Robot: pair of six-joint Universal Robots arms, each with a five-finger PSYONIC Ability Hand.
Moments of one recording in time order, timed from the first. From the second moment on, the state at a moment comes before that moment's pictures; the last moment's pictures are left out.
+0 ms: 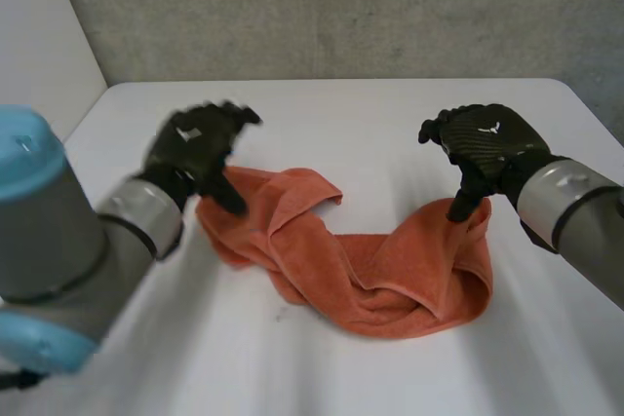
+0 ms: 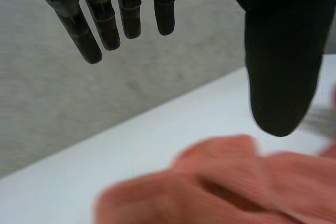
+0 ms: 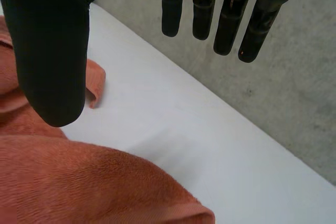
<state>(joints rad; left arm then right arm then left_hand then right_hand) 4.23 -1.79 -1.62 3.31 -1.52 3.19 1.92 -1.41 1.56 0.10 1.35 2.81 0.31 0.30 0.30 0.30 0.11 0.31 0.36 0.34 0.34 0.16</state>
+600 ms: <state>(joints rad) 4.25 -2.20 -1.27 3.09 -1.25 3.48 2.05 -1.26 1.85 -0.15 1.42 2.74 0.31 0.30 0.30 0.30 0.11 0.31 0.36 0.35 0.35 0.17</state>
